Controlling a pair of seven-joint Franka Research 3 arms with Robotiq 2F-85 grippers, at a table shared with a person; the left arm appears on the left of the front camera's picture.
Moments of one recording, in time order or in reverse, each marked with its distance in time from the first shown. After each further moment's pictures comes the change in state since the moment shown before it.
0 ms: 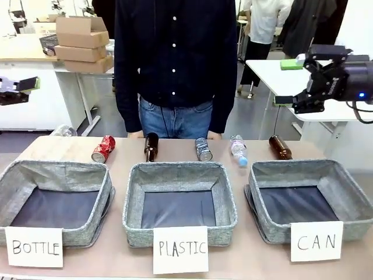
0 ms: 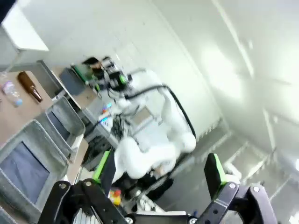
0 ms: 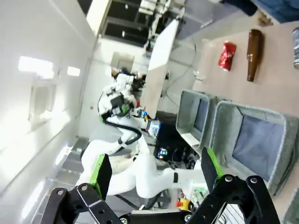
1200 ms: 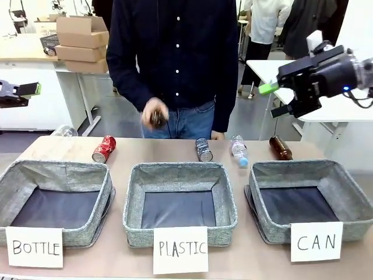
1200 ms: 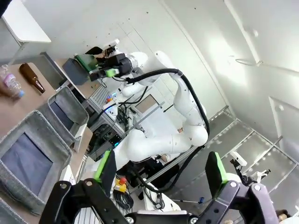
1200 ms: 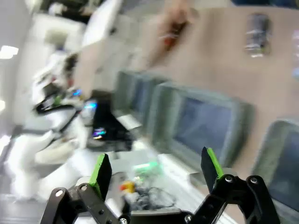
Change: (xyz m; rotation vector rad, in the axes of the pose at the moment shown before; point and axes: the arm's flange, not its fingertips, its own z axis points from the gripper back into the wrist) left arm -0.009 -0.018 -0.005 0.011 0.102 -0.047; right arm 0.024 0.013 -0.037 -0.451 0.141 0.113
